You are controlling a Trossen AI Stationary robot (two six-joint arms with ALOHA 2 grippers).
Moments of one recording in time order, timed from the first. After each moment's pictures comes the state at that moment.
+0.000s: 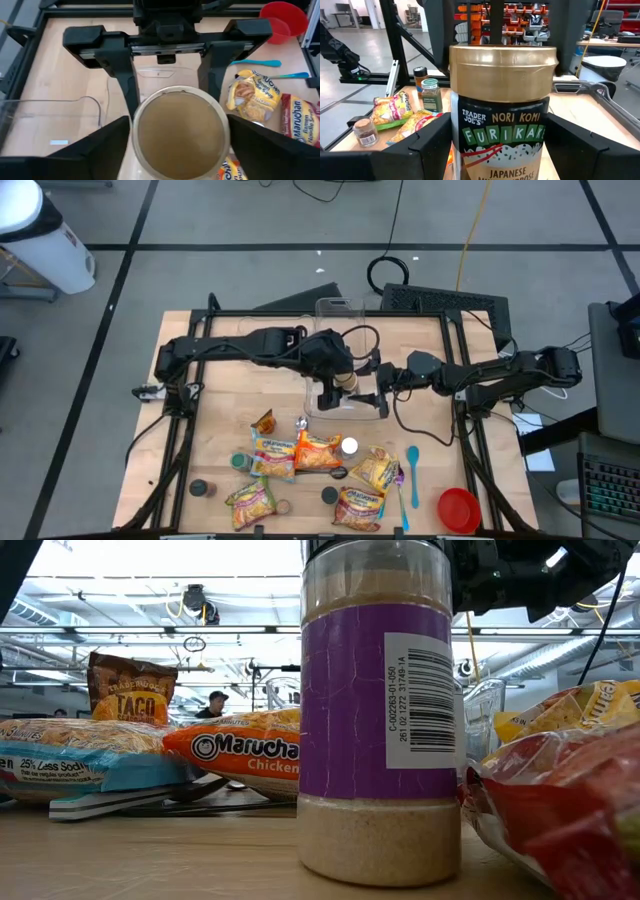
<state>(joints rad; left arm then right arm) 0.03 1.89 1.97 -0.86 0.03 0.02 -0.08 1.22 0.52 0.66 -0.18 -0.02</state>
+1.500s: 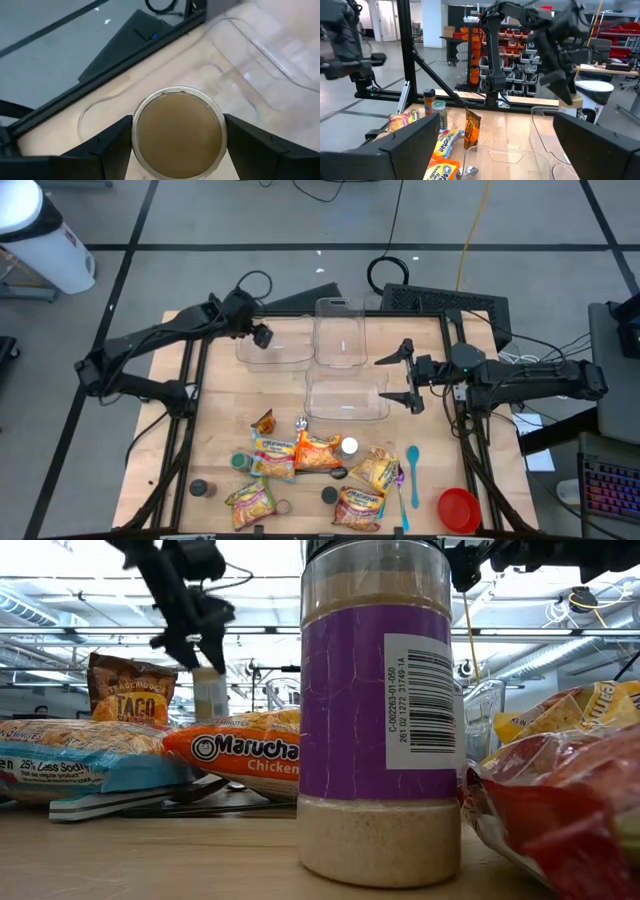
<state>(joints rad) 0.62 1.24 1.02 -0.67 -0.19 -0.29 -0.08 0.77 0.52 0.29 -0.18 -0.05</state>
